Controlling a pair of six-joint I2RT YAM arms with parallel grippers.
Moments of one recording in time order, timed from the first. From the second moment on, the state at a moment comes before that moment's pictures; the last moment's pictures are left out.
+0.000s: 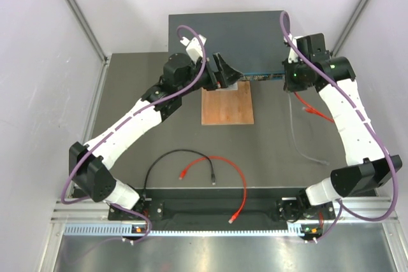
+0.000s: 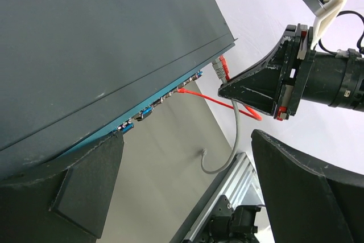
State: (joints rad) left arm -0.65 1.49 1.40 -0.04 0.26 -0.76; right arm 0.27 1.46 1.74 -1.12 0.06 0.06
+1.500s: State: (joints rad) left arm -0.58 1.50 1.44 -0.12 0.33 -0.86; right arm 0.27 1.51 1.81 -1.16 0.10 0.10
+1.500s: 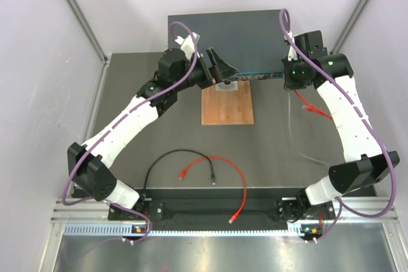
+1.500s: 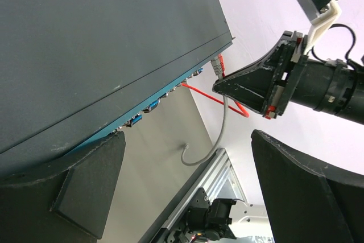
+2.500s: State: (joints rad) left arm -0.58 1.50 1.45 -0.15 0.32 -0.87; right arm 0.26 1.41 1.64 -0.98 0.07 0.08
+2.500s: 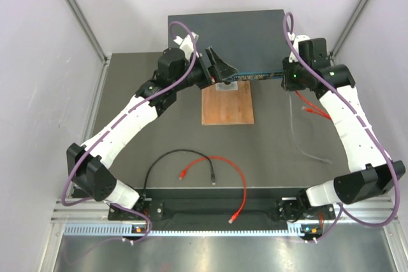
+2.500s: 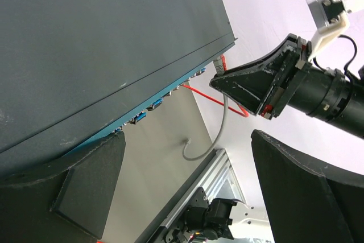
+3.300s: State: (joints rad) left arm -0.58 1.49 1.45 -0.15 0.31 -0.89; right arm 0.24 1.31 1.51 -0.85 0.02 0.07
